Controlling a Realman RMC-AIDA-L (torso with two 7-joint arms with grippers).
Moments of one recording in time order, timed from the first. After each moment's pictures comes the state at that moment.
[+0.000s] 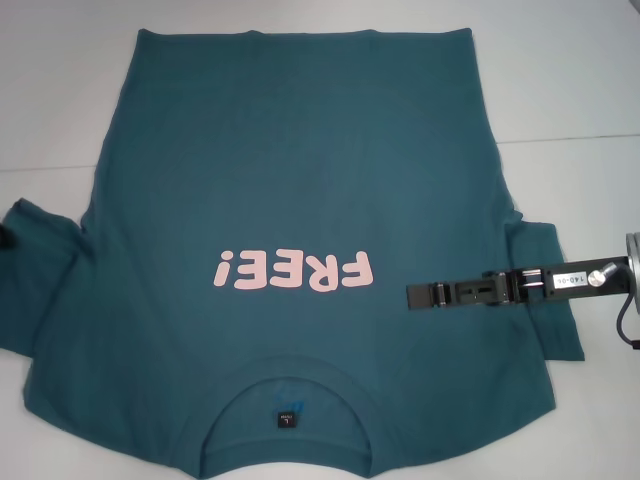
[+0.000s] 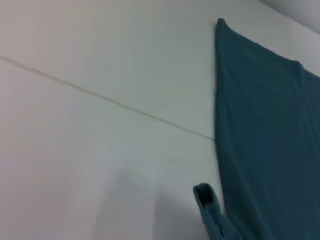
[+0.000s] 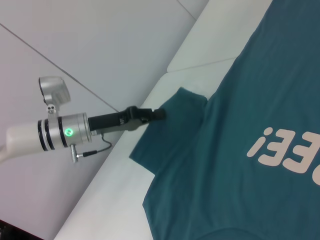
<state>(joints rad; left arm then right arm) -0.66 -1.96 0.59 0.62 2.41 0.85 -2.43 0.63 2.01 -0.67 -0.67 -2.11 -1.64 2.11</state>
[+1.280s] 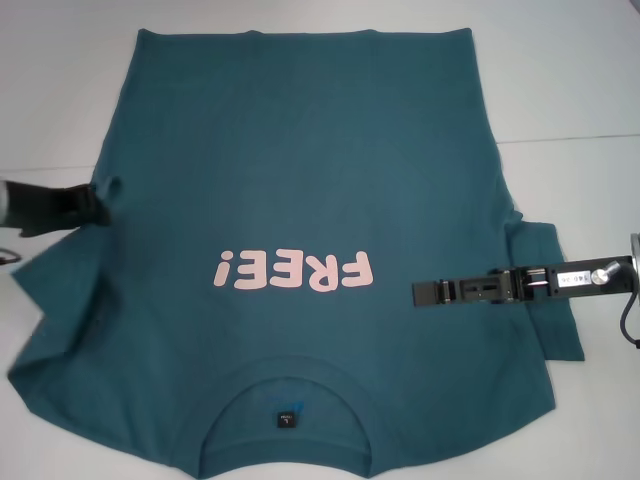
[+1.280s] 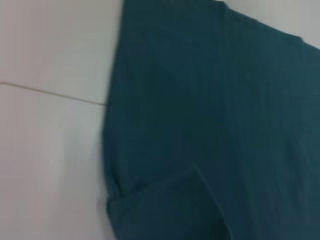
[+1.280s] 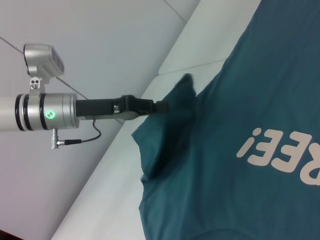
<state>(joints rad) -0.78 -2.01 0.76 0.79 2.56 1.07 -2.70 0.62 2.00 -0.67 -0.66 -2.11 -1.63 2.12</state>
